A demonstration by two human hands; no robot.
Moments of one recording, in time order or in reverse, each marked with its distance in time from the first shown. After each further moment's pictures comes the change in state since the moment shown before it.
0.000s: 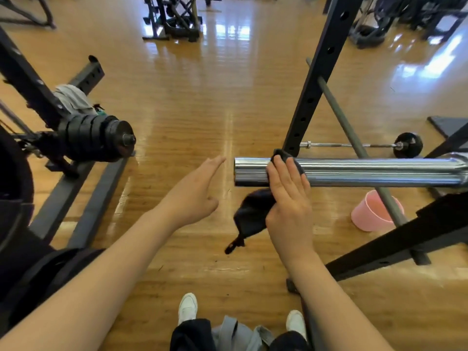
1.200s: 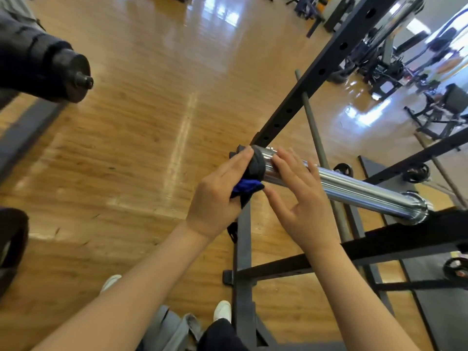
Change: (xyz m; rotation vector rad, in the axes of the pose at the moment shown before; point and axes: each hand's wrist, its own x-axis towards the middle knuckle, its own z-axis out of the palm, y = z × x) left_hand -0.001 0.002 0.074 -0.407 0.711 0.371; right_hand 0.034 0.001 -0.029 -0.001 -0.389 -0.204
